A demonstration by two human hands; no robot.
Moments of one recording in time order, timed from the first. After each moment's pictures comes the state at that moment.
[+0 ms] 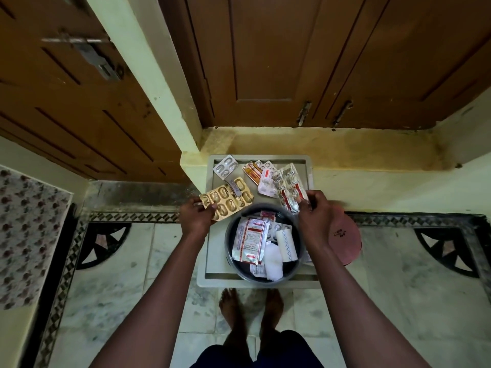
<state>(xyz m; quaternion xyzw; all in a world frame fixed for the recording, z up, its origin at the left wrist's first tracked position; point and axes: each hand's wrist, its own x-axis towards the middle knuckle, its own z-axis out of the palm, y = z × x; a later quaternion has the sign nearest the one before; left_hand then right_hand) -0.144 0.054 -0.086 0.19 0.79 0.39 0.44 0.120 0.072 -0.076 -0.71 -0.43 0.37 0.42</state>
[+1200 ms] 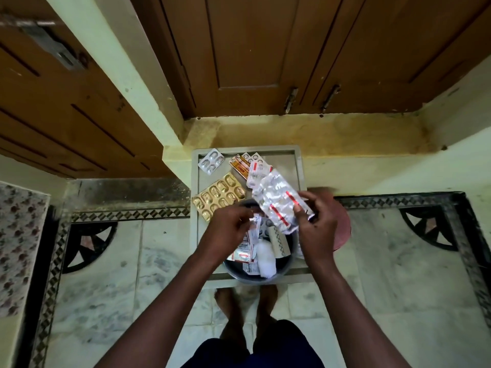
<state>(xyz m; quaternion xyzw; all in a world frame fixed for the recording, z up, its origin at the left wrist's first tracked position) -0.079 0.033 -0.036 0.67 0.60 0.24 0.37 0.128 0.030 -0.041 -0.67 -0.46 0.36 0.45</state>
